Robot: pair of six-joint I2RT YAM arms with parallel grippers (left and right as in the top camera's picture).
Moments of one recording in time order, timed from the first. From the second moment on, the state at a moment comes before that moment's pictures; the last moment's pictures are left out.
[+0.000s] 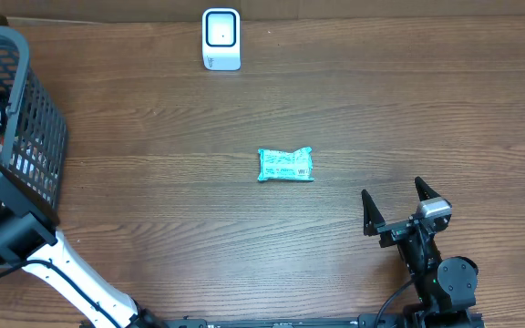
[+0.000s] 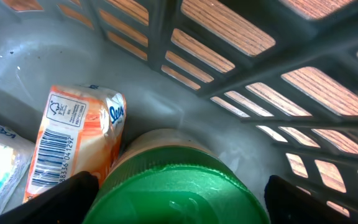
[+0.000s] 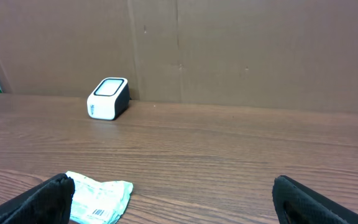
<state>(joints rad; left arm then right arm) 0.65 2.32 2.09 -0.93 0.16 0.06 0.12 0.01 0.02 -0.02 -0.12 0.04</state>
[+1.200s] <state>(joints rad) 0.60 1.64 2.32 -1.28 0.25 0.04 0.12 0.01 0.02 -0.02 -0.12 0.04</state>
